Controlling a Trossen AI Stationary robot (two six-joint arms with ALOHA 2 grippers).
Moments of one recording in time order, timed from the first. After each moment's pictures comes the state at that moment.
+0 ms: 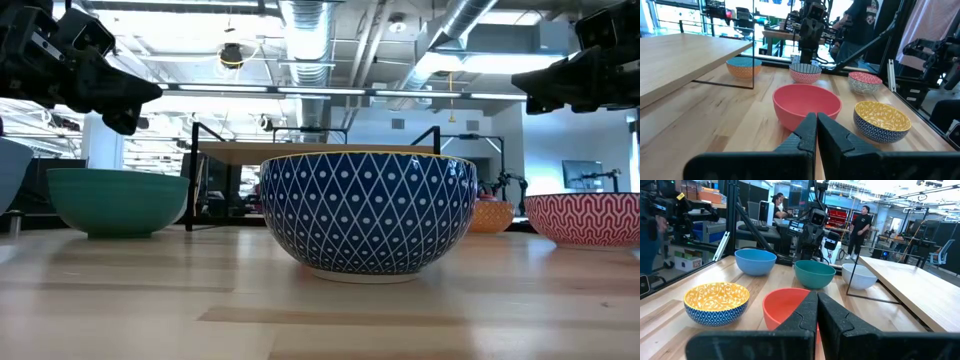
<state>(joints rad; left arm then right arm) 0.02 0.01 0.01 0.03 -0.01 -0.14 -0.05 0.00 0.01 0.05 -0.10 -0.17</state>
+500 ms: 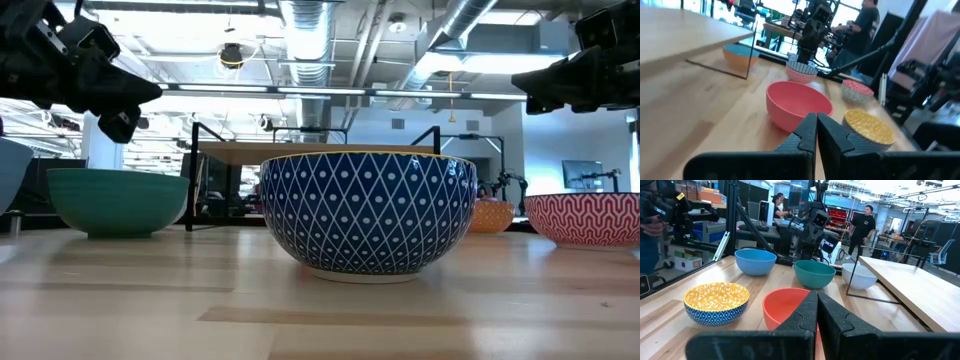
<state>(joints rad) 0.02 0.01 0.01 0.03 -0.01 -0.34 -0.05 0.00 0.01 0.05 -0.10 -0.17</state>
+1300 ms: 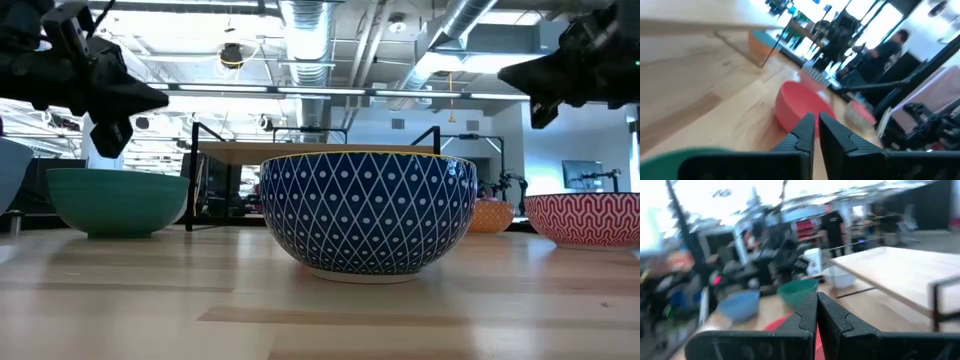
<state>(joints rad) 0.02 0.05 0.03 0.00 -0.14 -0.63 -0.08 0.01 0.01 0.15 0.09 0.27</state>
